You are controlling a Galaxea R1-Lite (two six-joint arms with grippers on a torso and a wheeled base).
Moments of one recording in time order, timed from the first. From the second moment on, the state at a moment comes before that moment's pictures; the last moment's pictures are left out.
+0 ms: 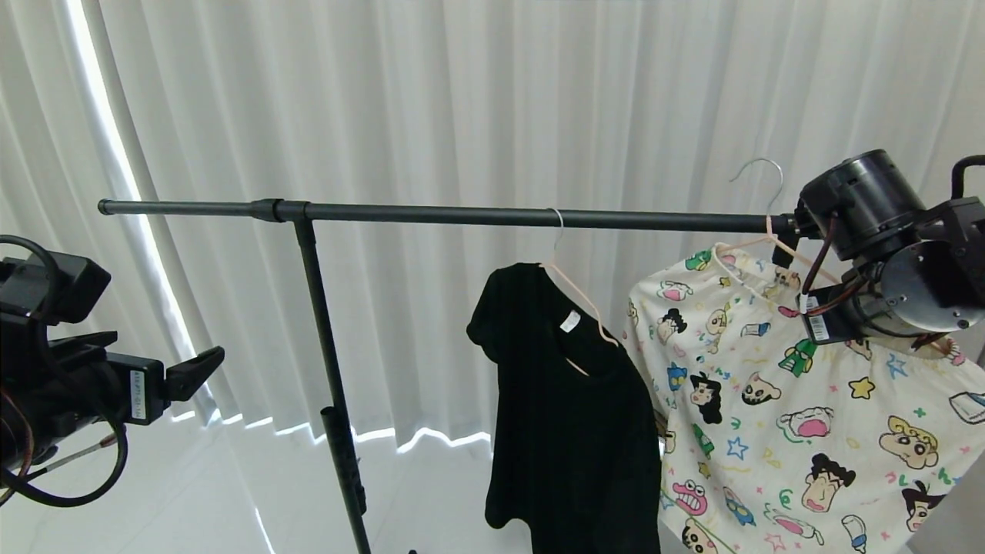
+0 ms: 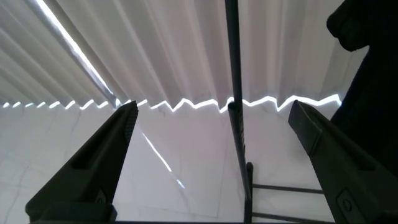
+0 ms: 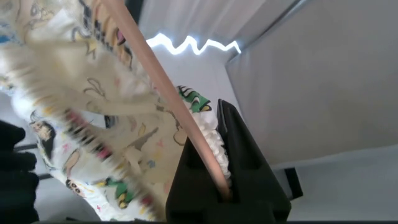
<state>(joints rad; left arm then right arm) 0.17 1.27 -0.51 -0.43 -0.09 0.30 0.47 1.66 -1.34 0.55 -0.77 0.24</state>
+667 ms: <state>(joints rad) 0.13 1.26 -0.50 -0.43 -0.09 0.30 0.45 1.77 -1.34 0.52 -0.78 0.27</state>
